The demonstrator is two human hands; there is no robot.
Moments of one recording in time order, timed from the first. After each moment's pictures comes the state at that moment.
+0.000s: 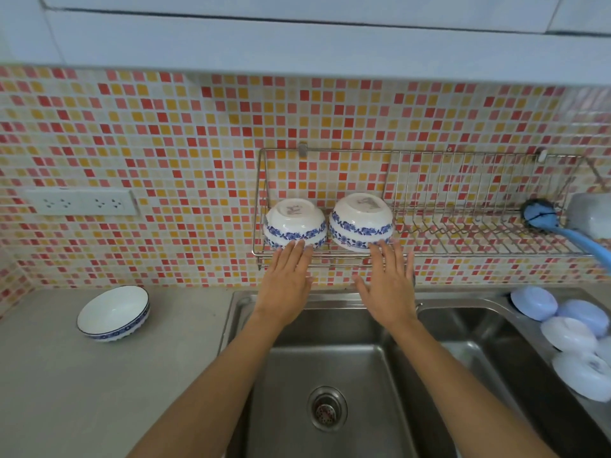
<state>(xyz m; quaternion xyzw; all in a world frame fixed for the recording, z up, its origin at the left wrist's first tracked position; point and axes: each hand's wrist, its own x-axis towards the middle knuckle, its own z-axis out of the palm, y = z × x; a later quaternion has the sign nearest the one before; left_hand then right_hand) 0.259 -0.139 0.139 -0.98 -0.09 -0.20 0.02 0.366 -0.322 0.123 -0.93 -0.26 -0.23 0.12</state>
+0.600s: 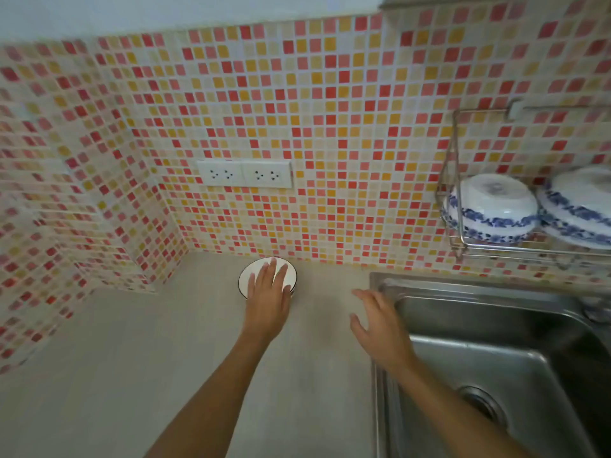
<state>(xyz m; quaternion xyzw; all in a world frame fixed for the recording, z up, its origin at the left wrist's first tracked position) 0.066 0.162 0.052 -0.94 -0.28 -0.17 -0.11 0.179 -0.044 0.032 -0.86 -0.39 -0.02 0.33</state>
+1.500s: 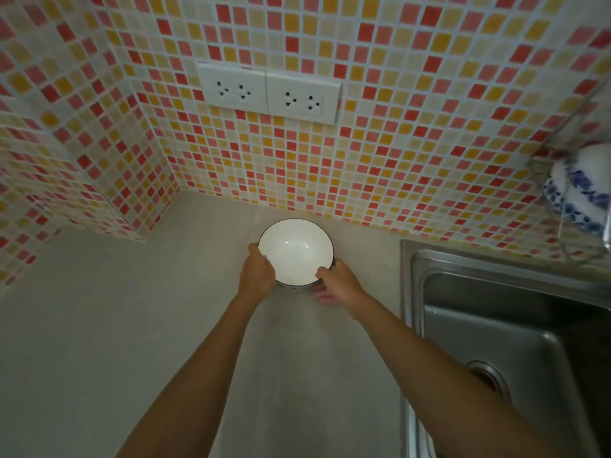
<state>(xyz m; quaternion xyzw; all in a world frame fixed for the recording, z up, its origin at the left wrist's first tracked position) 0.072 0.260 -0.022 -0.76 -0.48 -0.10 -0.42 0.179 0.130 -0.016 -0.78 -0.07 0.43 0.45</state>
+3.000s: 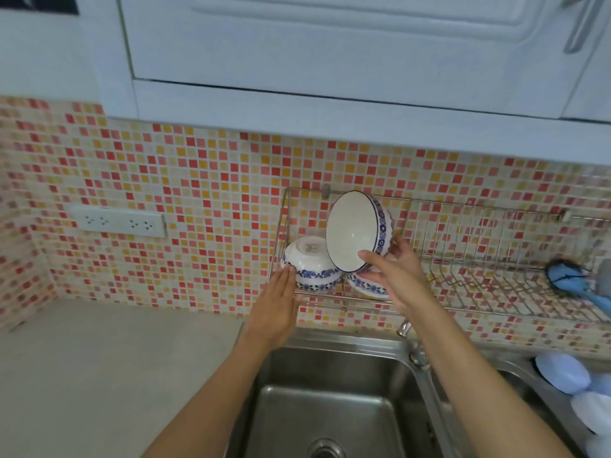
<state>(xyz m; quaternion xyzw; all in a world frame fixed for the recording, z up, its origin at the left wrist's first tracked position) 0.250 -0.099 0.146 -0.96 -0.14 -0.21 -0.13 0.369 -0.289 0.251 -0.60 -0.19 0.13 0.76</state>
